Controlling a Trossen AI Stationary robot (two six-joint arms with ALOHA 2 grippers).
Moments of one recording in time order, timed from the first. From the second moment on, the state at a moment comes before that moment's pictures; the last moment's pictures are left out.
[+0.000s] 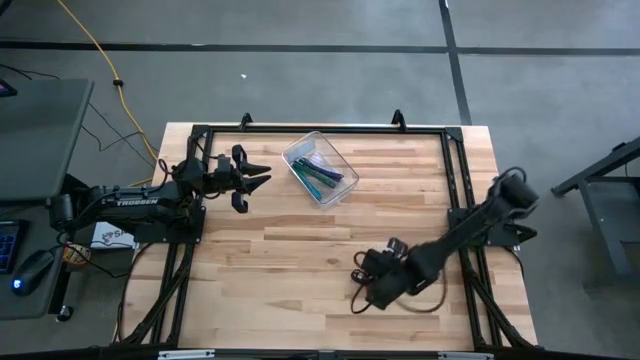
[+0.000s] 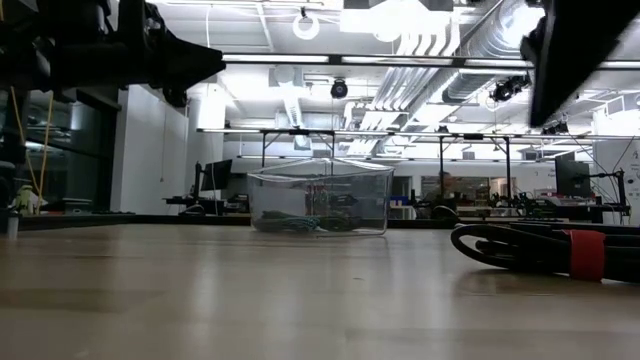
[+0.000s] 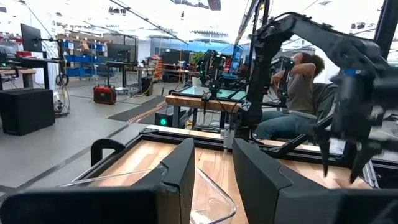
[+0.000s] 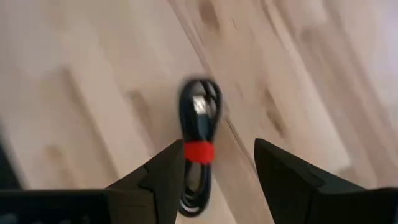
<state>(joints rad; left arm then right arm) 0.52 0.80 0.15 0.80 0.25 -0.11 0.60 1.71 1.29 -0.90 0.29 1.01</state>
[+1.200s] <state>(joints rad) 0.52 0.80 0.15 0.81 0.25 -0.12 0.59 1.95 1.24 -0.74 0.16 1.04</state>
